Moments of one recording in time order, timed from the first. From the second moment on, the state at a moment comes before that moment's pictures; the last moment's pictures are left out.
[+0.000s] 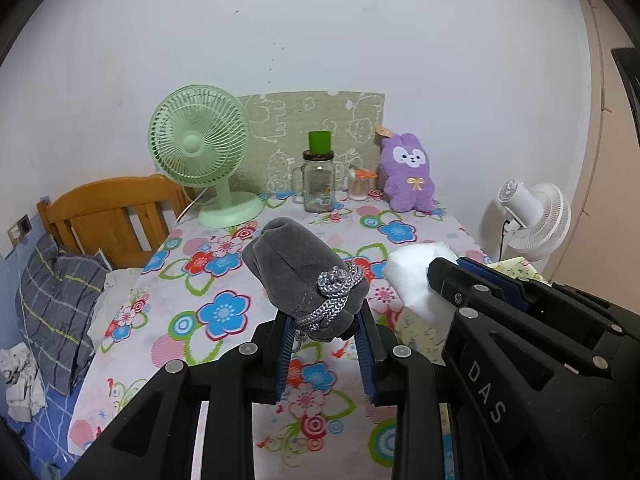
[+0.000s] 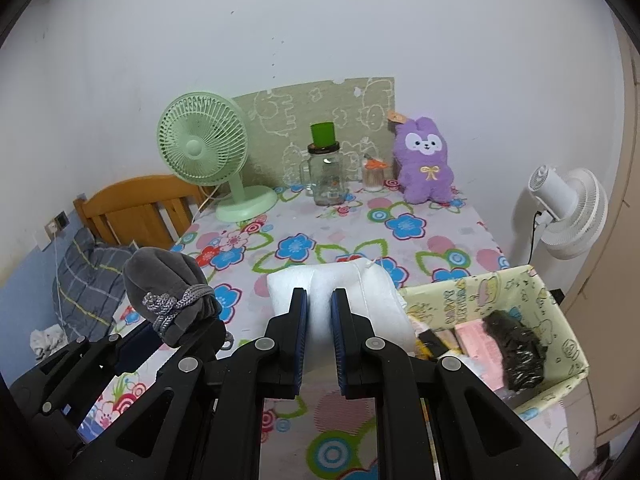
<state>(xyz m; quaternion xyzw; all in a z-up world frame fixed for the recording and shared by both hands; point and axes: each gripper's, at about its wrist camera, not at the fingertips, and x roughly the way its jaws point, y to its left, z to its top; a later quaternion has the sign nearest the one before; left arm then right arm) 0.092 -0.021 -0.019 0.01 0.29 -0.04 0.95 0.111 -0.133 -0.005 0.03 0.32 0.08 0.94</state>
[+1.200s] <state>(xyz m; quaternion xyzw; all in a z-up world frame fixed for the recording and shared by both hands) 0.111 -0.145 -0.041 0.03 0.32 -0.15 0.94 0.108 -0.264 -0.026 0.05 0.32 -0.02 0.95</state>
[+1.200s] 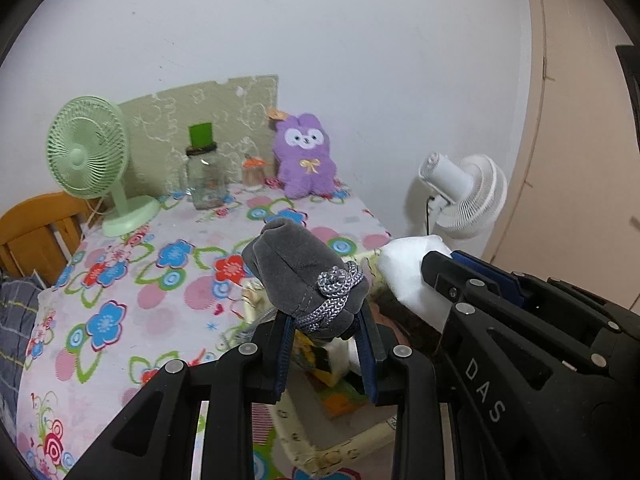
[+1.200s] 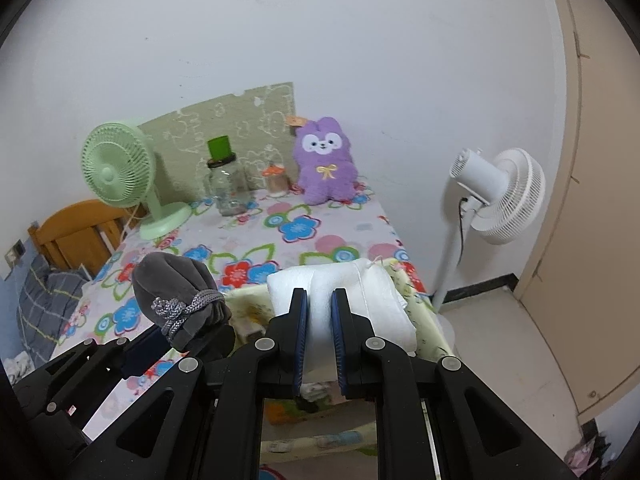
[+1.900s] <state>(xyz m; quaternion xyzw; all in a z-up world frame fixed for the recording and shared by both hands) 0.137 -0.163 -0.073 0.07 0.38 -0.17 0.91 0.130 -0.280 -0.064 0.08 0.36 -0.02 0.93</state>
